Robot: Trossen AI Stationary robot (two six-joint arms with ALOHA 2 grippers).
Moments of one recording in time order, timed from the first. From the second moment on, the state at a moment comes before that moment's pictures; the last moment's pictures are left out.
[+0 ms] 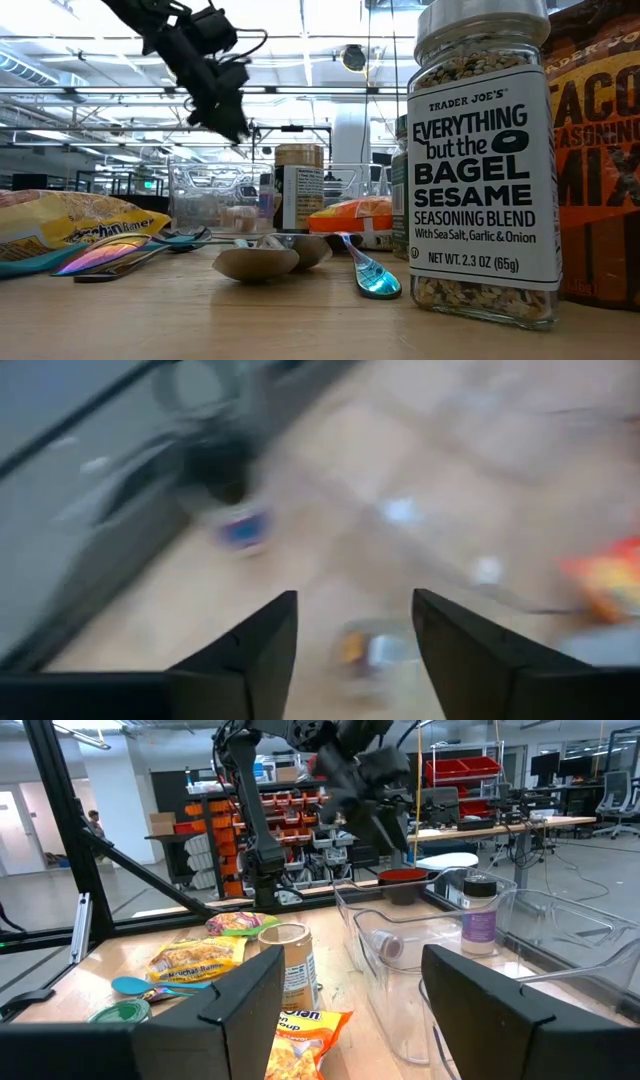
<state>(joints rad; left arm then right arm) 0.60 1.34 1.00 -0.44 0.13 -0.05 -0.07 0.01 0.01 0.07 0.10 0.09</state>
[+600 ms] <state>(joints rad) 0.14 1.39 1.13 -0.28 0.07 0.03 -0.07 0.01 0.01 0.07 0.10 0.09</state>
